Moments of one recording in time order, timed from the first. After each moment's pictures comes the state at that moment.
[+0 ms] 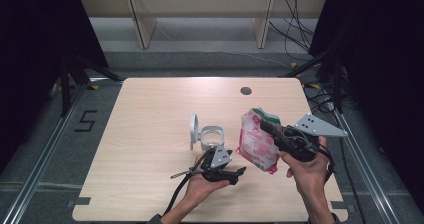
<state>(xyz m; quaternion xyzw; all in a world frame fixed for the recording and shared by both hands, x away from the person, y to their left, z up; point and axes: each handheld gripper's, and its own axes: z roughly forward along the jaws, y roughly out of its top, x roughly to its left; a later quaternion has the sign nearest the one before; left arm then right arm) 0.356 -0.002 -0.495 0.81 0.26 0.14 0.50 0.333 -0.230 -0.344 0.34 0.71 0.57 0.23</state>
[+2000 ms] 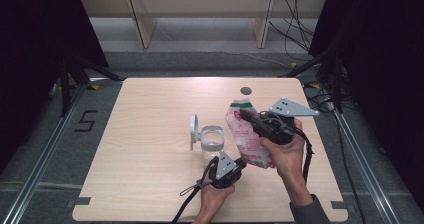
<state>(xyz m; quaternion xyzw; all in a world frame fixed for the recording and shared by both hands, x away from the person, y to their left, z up) 0.336 -0.025 -0.515 0.74 0.33 0.18 0.56 0.371 -0.187 -0.337 0.33 0.73 0.57 0.19</state>
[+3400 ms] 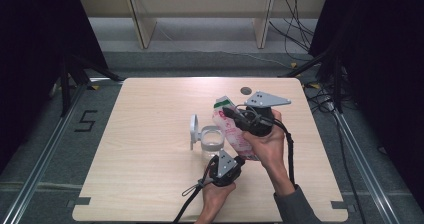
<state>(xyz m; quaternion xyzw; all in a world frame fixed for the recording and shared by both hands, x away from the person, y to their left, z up) 0.343 -0.027 -0.517 0.73 0.34 0.21 0.55 0.393 -0.146 -0.337 0.31 0.76 0.54 0.18</state>
